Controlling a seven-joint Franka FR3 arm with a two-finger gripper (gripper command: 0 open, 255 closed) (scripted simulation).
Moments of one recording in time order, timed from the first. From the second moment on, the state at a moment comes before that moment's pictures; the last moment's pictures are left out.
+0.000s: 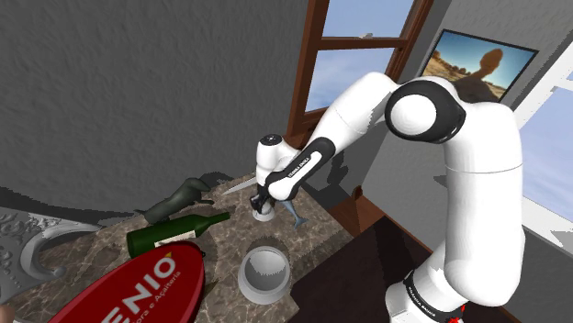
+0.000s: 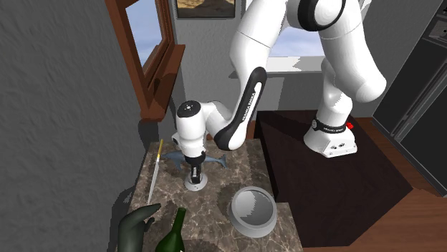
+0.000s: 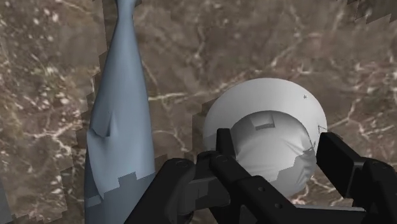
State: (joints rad) arm 0.11 0.58 0.15 -2.10 -0.30 2.66 0.51
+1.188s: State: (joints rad) arm 0.07 0.37 0.21 -2.13 -0.22 2.49 0.44
